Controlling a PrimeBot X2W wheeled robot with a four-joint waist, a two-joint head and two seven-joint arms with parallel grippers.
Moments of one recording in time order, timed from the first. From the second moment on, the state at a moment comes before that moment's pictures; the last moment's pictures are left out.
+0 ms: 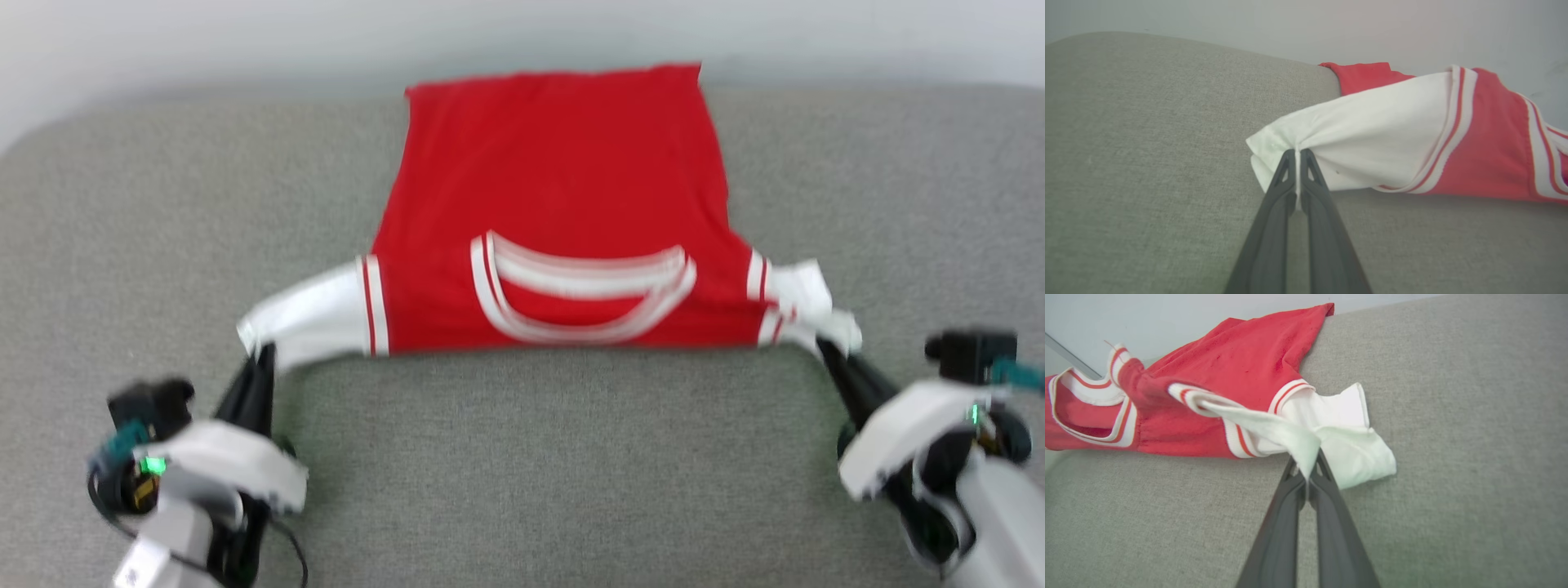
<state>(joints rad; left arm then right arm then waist) -0.35 0.28 -0.12 0.58 -0.53 -0.12 -0.26 -0.40 -0.37 0.33 0.53 0.70 0.13 -0.05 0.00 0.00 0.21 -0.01</state>
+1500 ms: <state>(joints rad) -0.12 0.15 -0.24 0.22 -0.40 -0.06 -0.26 -0.60 -0.38 -0.11 0.47 0.50 0.13 0.44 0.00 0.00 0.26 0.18</state>
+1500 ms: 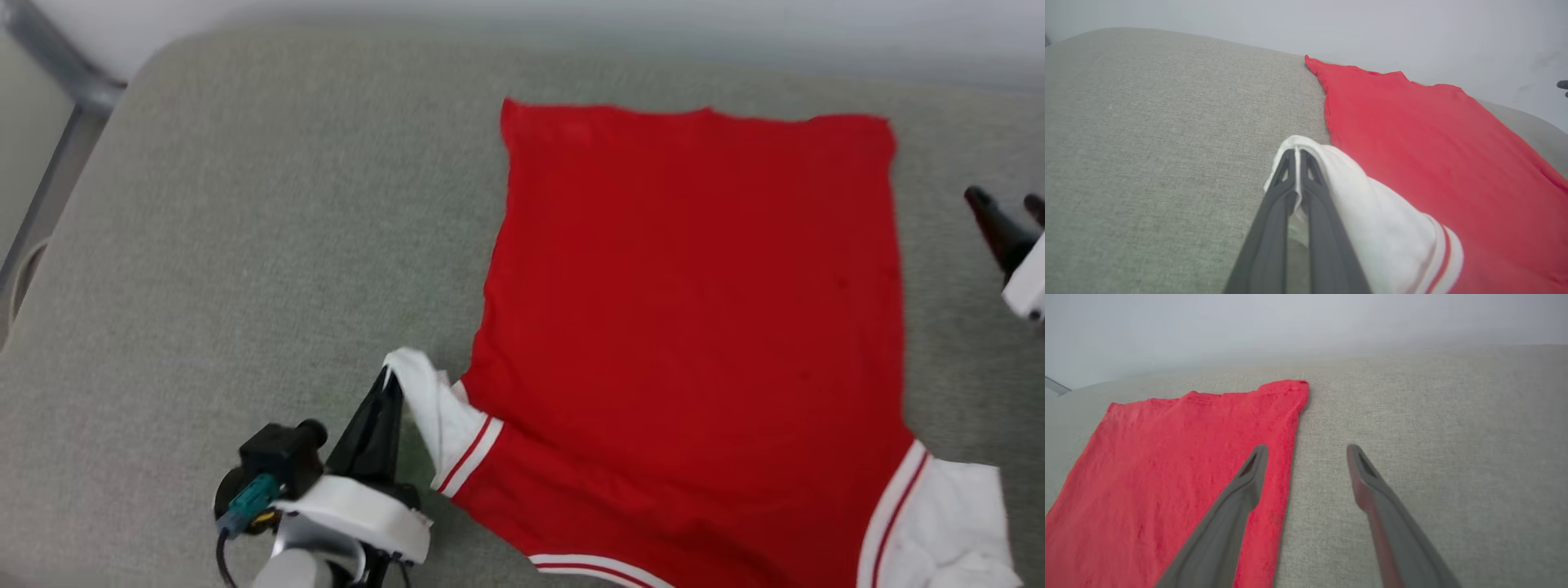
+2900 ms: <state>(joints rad) -0.15 0.09 -0.20 0.19 -0.29 -0.11 -0.26 -0.87 -0.48 -0.05 0.67 0.36 0.13 0.77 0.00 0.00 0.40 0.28</state>
